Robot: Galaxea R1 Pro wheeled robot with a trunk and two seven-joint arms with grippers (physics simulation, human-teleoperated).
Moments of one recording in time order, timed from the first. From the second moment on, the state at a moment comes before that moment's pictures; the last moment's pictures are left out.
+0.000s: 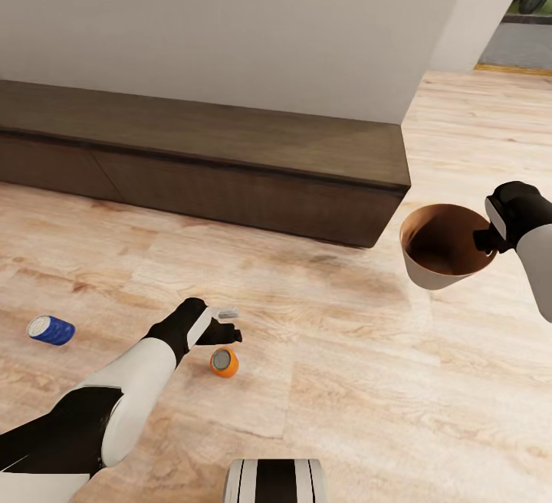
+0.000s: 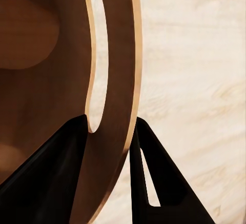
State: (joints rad) left arm -1.03 -0.10 -0.01 -0.31 0.09 0.79 -0.01; right arm -1.57 -0.38 -0.12 -0.23 0.44 1.05 -0.03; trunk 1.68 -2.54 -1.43
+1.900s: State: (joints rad) left arm -1.03 -0.10 -0.01 -0.31 0.08 0.76 -0.02; right arm -1.57 -0.38 -0.13 -0.21 0.44 1.05 -0.03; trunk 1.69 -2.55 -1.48
